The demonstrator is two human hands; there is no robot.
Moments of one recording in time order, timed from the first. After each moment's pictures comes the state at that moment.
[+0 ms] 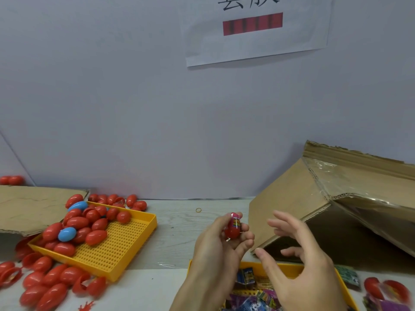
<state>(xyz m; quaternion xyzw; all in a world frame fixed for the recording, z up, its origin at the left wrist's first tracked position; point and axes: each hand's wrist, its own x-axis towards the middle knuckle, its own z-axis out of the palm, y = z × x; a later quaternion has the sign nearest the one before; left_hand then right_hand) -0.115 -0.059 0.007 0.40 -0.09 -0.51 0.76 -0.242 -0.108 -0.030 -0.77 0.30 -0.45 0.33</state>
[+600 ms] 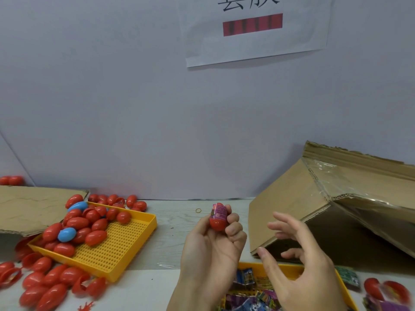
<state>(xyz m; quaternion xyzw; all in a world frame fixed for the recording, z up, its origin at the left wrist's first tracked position) -0.107 -0.052 0.015 0.15 -0.02 -0.61 0.78 -0.243 -0.108 -0.028 -0.76 0.31 -0.46 0.33</state>
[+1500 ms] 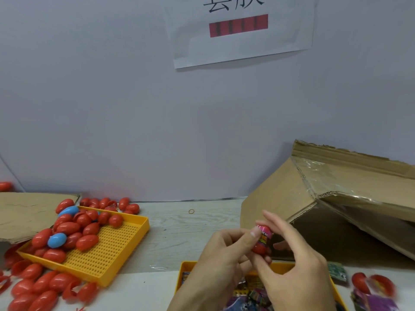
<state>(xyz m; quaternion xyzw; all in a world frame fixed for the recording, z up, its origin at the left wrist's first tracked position) -0.121 -0.059 0.000 0.44 -0.32 -0.57 0.62 -0.245 -0.106 -0.025 -0.76 0.32 -0.50 0.26</state>
